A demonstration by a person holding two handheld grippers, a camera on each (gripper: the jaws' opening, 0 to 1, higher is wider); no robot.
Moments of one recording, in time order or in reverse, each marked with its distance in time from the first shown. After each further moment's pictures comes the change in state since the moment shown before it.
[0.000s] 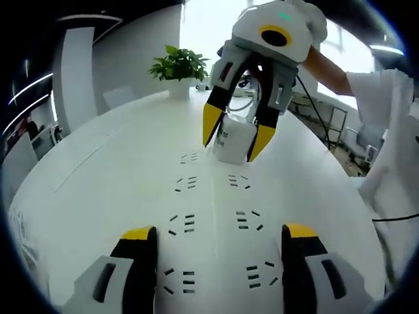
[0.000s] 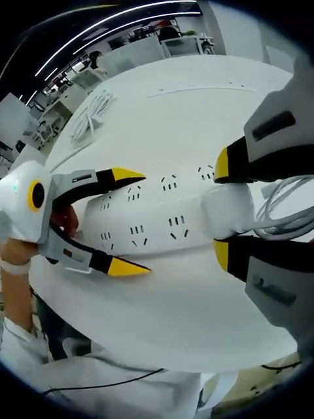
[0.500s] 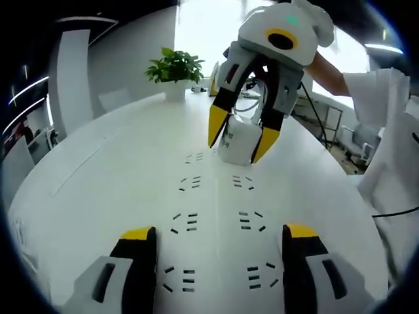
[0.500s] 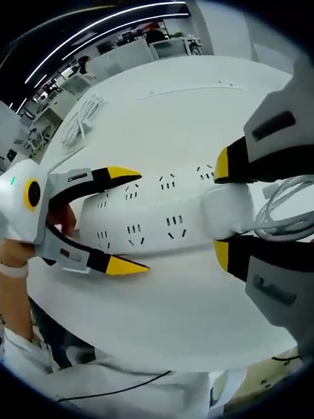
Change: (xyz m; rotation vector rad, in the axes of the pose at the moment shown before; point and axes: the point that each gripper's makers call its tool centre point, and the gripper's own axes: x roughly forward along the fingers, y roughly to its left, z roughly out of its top) left arm 0.002 0.006 0.002 0.022 -0.023 -0.037; right arm 0.000 0.001 -0.003 0.047 0.049 -0.028
